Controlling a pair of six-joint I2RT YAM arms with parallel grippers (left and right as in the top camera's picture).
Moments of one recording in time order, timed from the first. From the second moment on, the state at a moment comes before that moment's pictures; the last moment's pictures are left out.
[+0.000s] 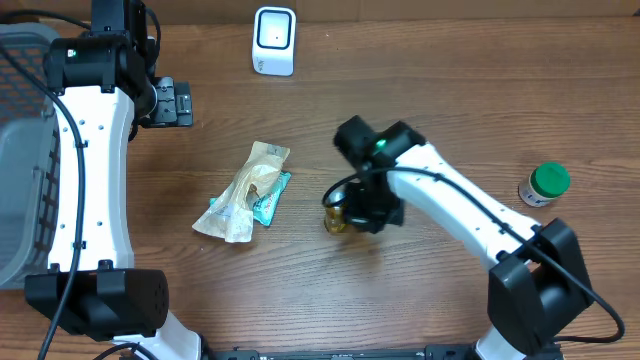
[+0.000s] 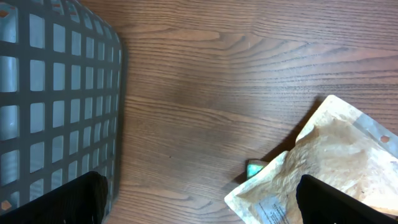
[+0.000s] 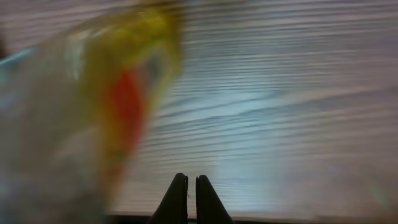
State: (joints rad) left arm 0.04 1.81 1.98 -1.42 -0.20 -0.07; right arm 0.64 1.81 1.41 -1.22 -0.21 0.73
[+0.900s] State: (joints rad) left arm 0.04 1.81 1.98 -1.42 -0.20 -0.07; right arm 0.79 1.81 1.41 -1.13 -0.27 0.82
